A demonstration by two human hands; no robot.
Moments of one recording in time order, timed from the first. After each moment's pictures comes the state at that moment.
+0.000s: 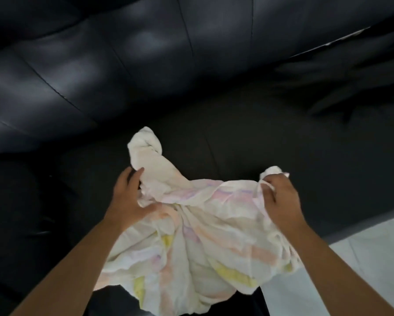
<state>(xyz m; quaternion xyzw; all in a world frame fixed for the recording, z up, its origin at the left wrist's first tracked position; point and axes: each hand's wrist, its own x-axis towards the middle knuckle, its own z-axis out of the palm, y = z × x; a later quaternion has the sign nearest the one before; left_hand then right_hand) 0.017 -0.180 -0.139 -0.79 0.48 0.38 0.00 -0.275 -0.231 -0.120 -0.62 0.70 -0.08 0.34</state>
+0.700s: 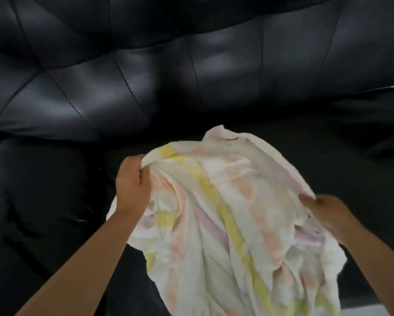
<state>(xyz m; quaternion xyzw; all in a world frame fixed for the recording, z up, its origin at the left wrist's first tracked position) 0.065 -0.197 -0.097 -0.87 0.40 0.18 -0.25 -0.251 -0.287 -0.122 -0.47 0.74 0.14 0.45</state>
